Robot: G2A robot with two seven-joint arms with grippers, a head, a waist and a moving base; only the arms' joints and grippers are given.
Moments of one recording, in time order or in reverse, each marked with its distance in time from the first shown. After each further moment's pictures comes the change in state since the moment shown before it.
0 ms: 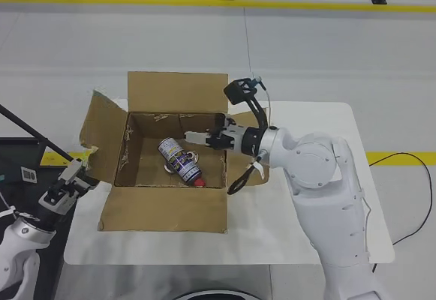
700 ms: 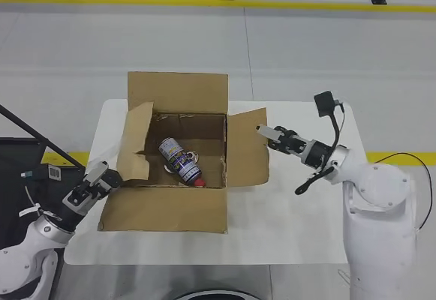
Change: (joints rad) left arm -0.023 -0.005 0.094 -0.050 0.043 0.042 -0.002; right arm -0.219 0.077 0.351 -0.097 0.225 0.150 0.081
